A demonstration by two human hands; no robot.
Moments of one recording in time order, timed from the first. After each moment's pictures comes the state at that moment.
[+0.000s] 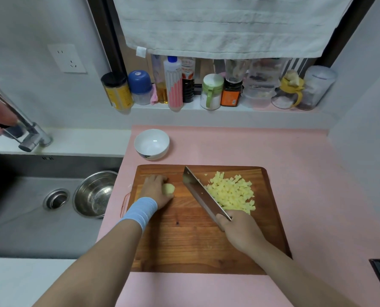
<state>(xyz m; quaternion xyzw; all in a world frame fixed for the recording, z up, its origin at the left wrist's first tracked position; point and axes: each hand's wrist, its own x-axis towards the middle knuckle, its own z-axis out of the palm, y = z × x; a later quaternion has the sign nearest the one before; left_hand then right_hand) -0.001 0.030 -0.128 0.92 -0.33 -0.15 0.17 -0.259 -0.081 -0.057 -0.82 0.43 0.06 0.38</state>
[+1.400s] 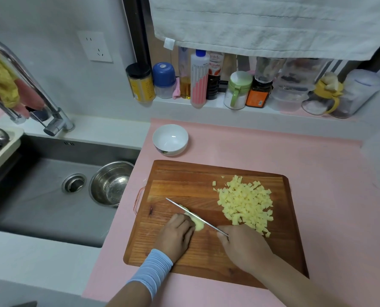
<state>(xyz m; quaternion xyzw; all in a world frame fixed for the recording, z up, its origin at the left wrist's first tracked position) -0.100 0.093 -0.187 0.79 -0.50 0.04 0.35 -0.244 -0.068 -0.068 -0.93 0.24 0.13 0.24</state>
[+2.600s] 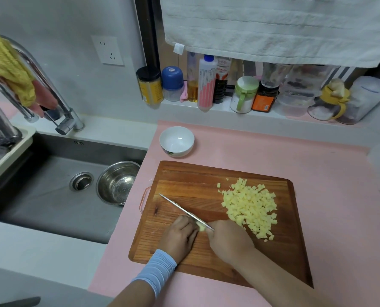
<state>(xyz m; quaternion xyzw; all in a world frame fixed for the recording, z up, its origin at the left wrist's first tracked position) -0.103 0.095 -0.190 0.79 -0.50 0.06 0.35 -0.212 -0.046 -0.078 -0.92 0.25 0.14 0.26</state>
